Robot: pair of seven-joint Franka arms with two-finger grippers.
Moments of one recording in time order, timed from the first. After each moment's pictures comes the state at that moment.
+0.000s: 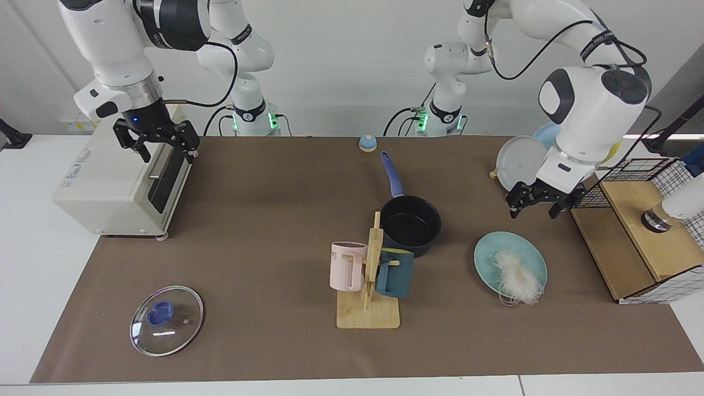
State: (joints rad) left arm 0.02 0.29 -0.05 -1.52 0.01 1.92 0.03; right arm 0.00 0.02 -0.05 -1.62 -0.04 1.69 -0.01
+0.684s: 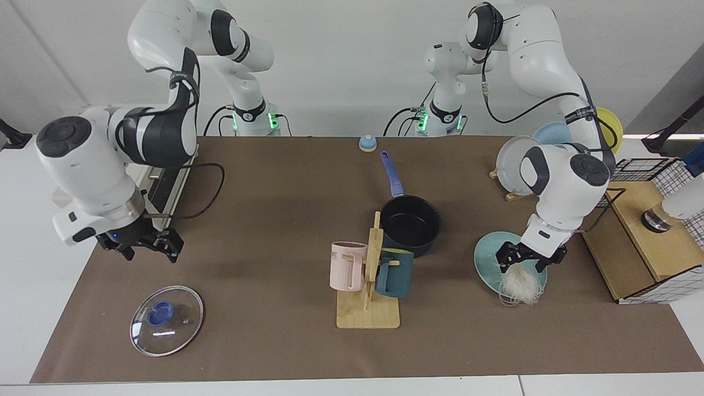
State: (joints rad) left arm 0.02 0.53 -0.05 -1.52 0.01 2.21 0.03; right arm -0.05 0.62 -0.06 -1.12 -0.01 1.84 -0.01
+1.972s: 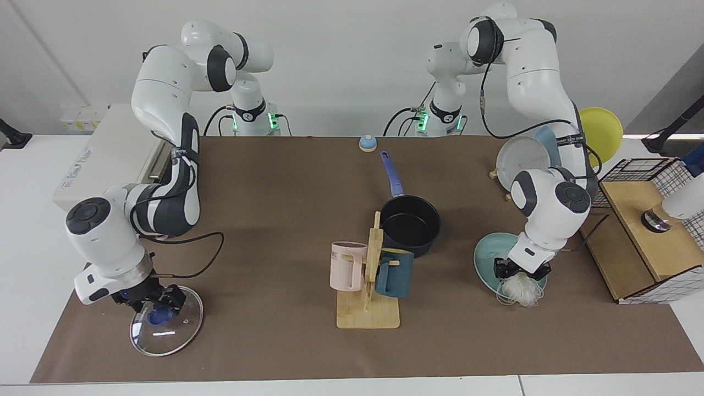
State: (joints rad) left arm 0.03 0.62 -0.04 -1.55 0.01 2.31 0.14; right arm -0.11 0.86 -0.04 -1.08 0.02 2.12 -0.02
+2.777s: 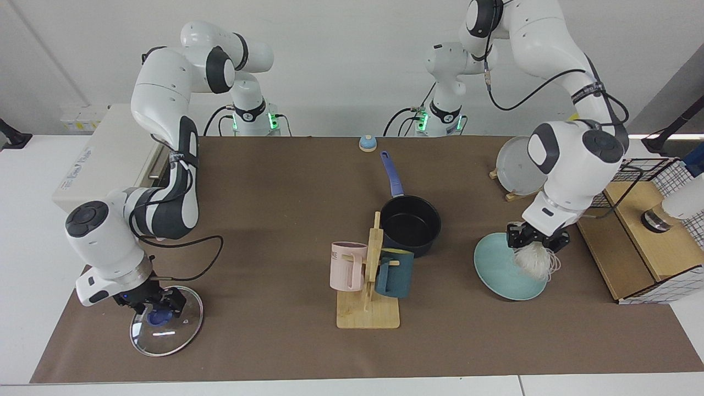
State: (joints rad) left arm 0.03 0.39 -0.06 -1.52 0.01 2.04 0.19; right arm -0.12 0.86 -0.03 -1.09 0.05 2.15 -0.02
